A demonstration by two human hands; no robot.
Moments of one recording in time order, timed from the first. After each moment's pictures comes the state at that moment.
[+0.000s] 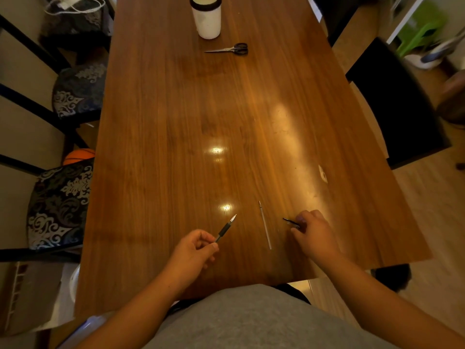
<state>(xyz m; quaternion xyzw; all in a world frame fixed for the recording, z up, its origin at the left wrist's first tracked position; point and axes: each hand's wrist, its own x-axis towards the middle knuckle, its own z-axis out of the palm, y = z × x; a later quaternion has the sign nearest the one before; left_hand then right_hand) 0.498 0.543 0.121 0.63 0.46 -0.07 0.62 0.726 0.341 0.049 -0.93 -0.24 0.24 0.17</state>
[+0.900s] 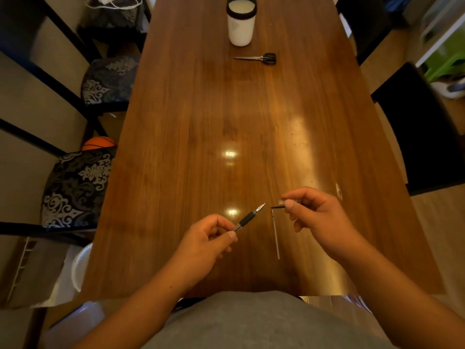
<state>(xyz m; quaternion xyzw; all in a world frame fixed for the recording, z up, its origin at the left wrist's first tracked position) 0.507 0.547 0.176 0.63 0.39 0.03 0.67 0.724 0.410 0.173 -0.69 -0.27 0.41 0.54</state>
